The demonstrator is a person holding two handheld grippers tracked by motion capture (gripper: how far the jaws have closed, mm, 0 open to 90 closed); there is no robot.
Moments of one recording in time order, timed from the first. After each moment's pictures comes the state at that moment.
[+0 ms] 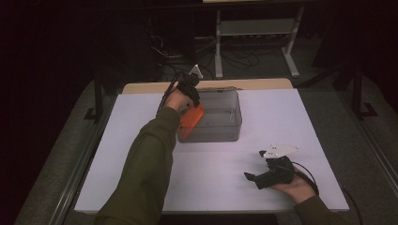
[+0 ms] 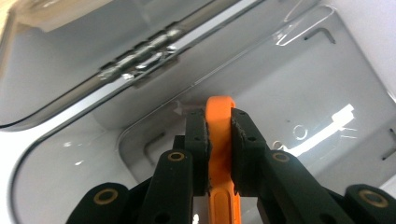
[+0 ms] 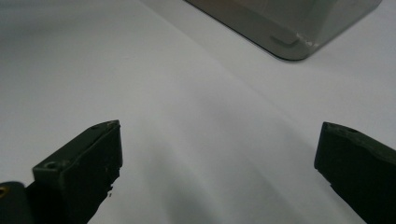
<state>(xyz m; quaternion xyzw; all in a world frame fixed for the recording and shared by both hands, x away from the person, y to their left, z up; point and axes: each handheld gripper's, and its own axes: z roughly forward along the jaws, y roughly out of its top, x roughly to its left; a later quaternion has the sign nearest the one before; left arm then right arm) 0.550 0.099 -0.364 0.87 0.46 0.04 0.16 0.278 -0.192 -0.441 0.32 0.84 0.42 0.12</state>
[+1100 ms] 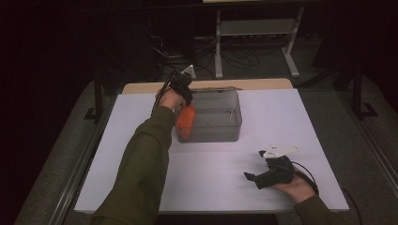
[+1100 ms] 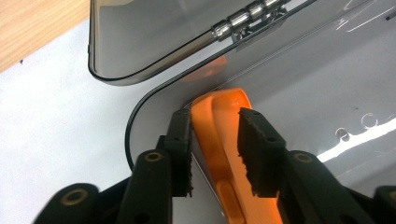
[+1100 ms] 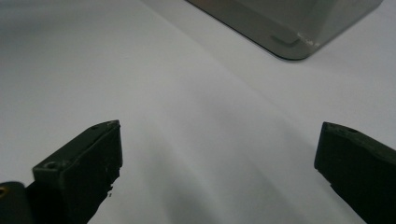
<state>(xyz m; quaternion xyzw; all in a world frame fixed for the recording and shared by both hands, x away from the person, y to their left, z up) 0.552 0.117 -0.362 0.86 0.48 0.10 0.10 0.279 -0.192 -0.441 0.32 0.84 0.42 0.12</state>
